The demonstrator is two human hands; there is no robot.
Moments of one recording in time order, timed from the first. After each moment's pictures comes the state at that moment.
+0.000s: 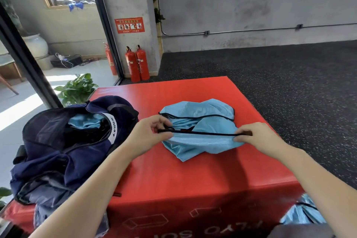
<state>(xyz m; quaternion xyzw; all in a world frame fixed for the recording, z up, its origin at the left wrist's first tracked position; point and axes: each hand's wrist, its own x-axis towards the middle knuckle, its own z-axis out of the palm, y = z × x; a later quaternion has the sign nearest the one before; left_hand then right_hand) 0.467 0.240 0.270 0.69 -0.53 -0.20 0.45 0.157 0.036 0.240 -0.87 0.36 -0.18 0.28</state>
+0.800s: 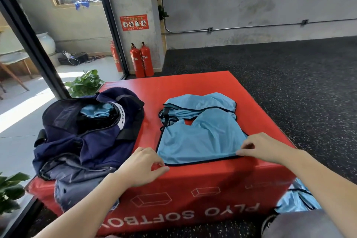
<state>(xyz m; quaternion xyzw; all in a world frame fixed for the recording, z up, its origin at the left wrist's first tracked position) 0.455 0.329 0.190 0.71 -0.69 0.00 0.12 0.117 0.068 0.208 -0.92 0.34 -0.01 0.20</state>
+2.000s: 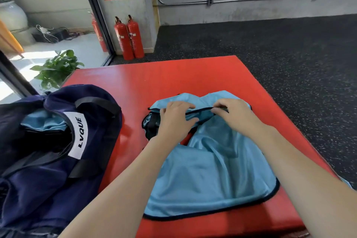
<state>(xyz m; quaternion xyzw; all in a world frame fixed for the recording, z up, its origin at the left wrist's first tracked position) 0.465 0.063 0.183 0.78 -0.55 -0.03 0.30 0.290 -0.059 0.199 -0.88 0.35 -0.21 0.24</state>
